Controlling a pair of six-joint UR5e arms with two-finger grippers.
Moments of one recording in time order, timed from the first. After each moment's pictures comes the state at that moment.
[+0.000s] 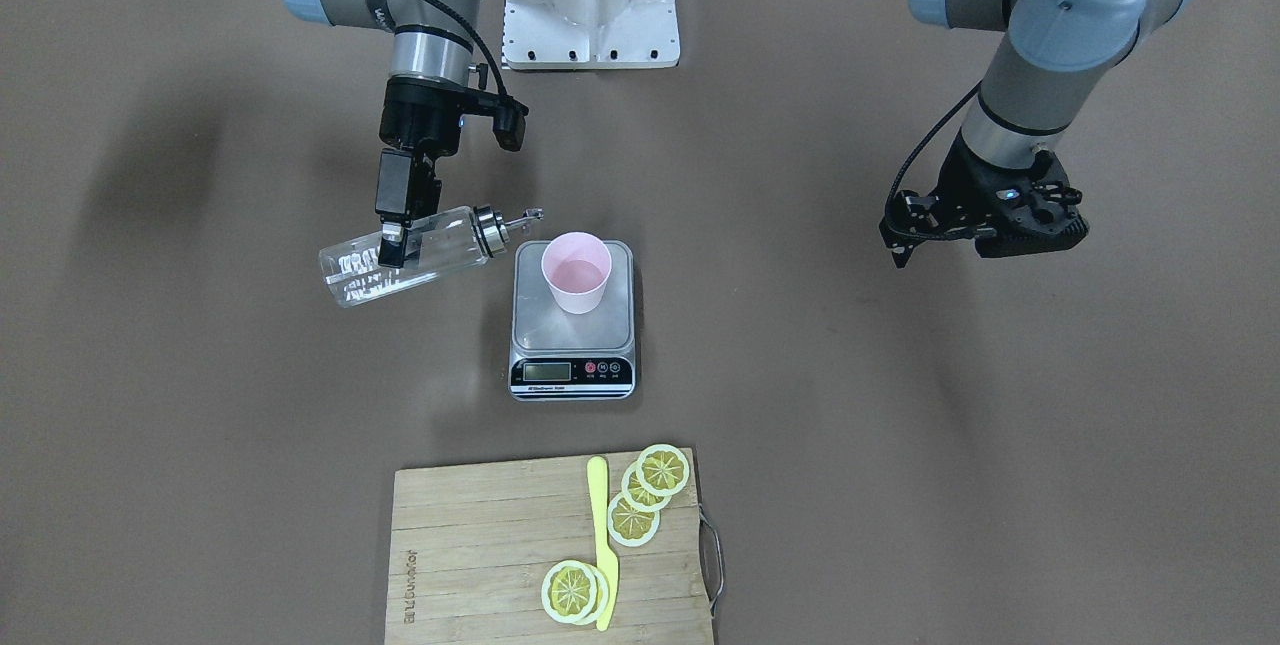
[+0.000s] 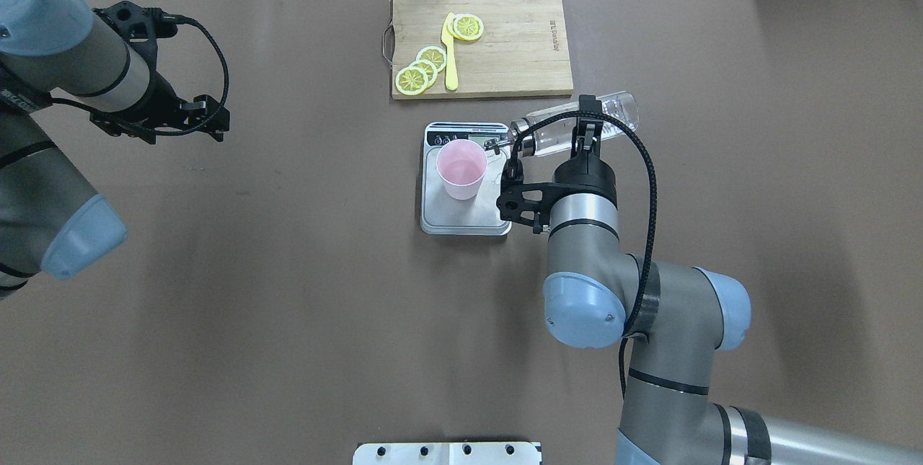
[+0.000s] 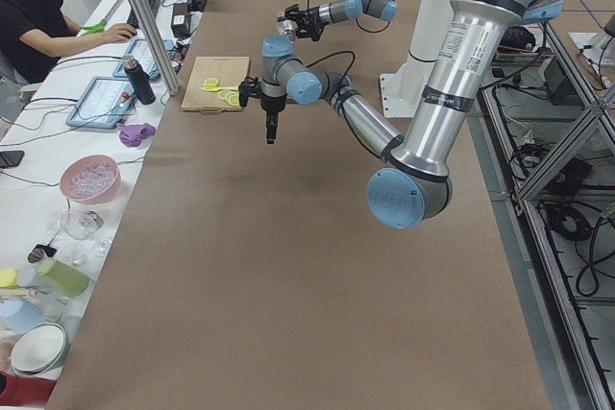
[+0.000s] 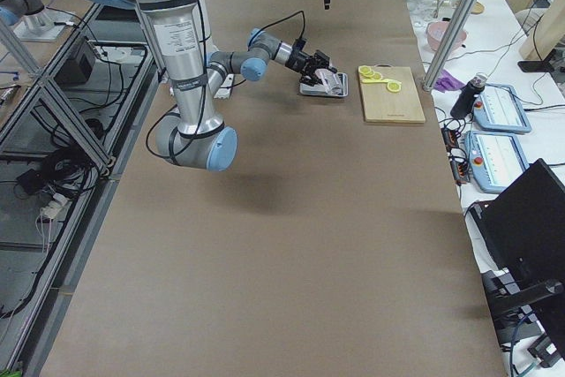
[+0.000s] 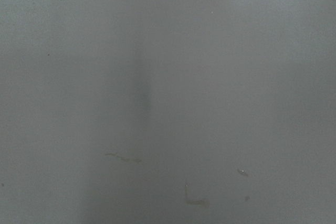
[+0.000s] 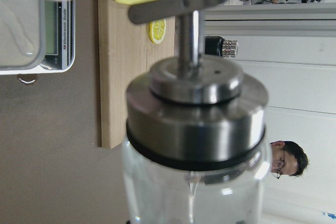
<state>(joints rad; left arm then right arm) -0.88 -1.92 -1.87 -1.55 -1.99 -0.97 0.32 -1.13 1.82 -1.47 0.59 -0.20</state>
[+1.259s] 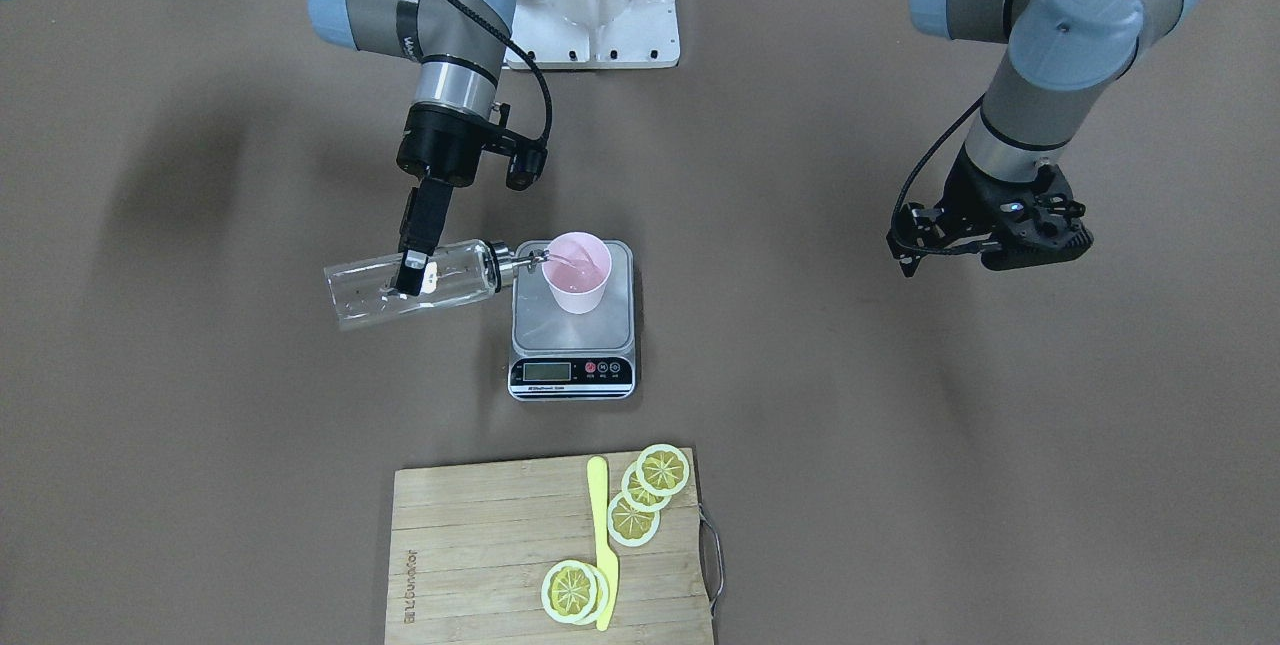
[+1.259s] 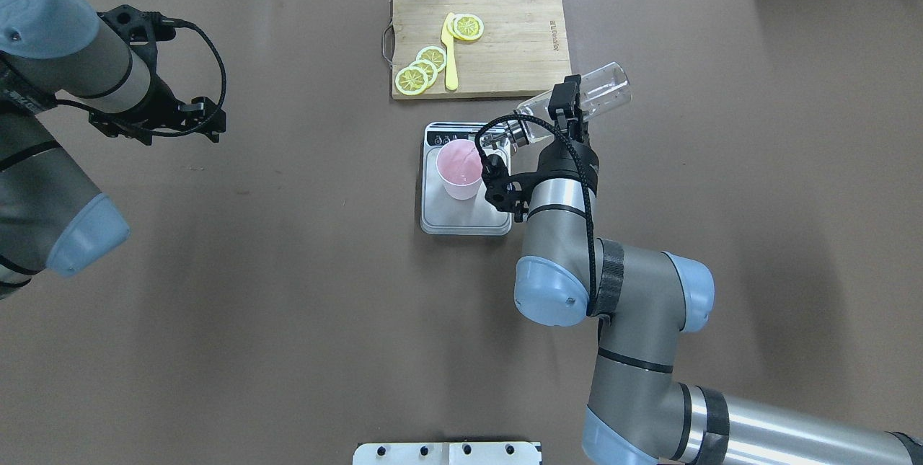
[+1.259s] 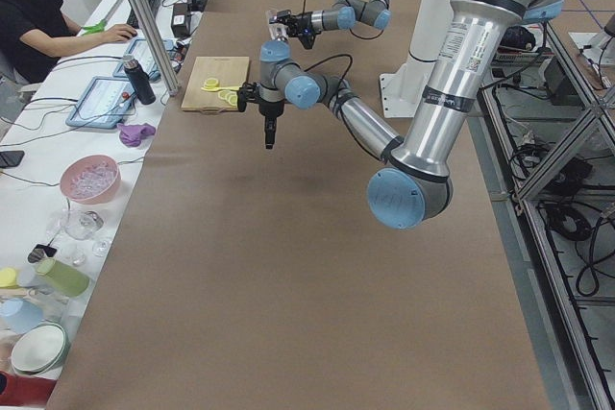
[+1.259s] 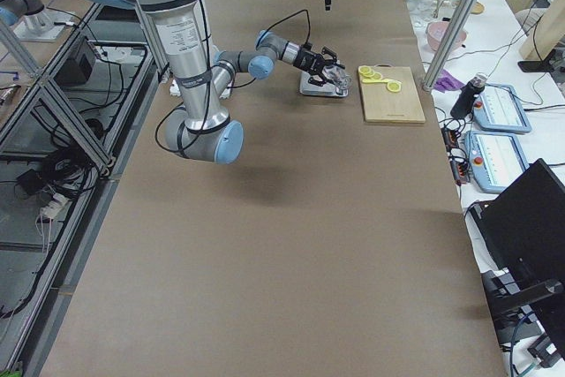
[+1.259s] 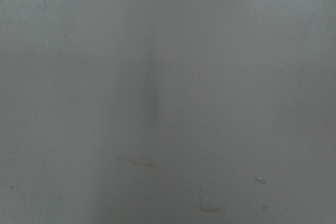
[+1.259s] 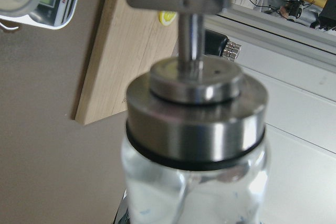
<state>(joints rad) -0.88 -1.92 -1.85 -1.55 -1.98 -0.97 0.34 -1.06 1.73 -1.50 0.50 -0.43</state>
